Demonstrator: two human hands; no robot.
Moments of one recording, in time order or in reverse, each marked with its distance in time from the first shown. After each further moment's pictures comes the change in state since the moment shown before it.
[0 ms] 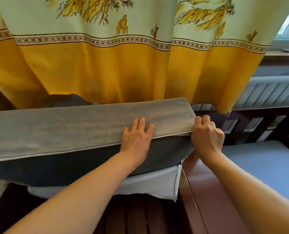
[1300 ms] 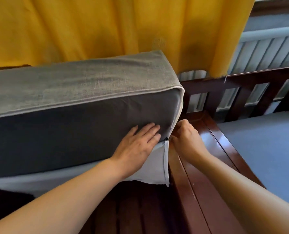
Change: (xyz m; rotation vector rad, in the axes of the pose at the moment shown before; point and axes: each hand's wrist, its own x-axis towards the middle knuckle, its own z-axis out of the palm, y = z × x) left_hand -0.015 0.096 0.126 0.065 0.201 0.470; right_hand -0.111 0.041 0.087 0.696 -0.615 0.298
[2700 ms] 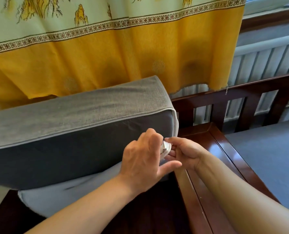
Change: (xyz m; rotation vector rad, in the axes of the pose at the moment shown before) left_hand 0.010 0.039 -0.068 -0.115 0.423 -0.176; right_hand 0.001 -0.021 -0.041 1.439 -0.740 0.494
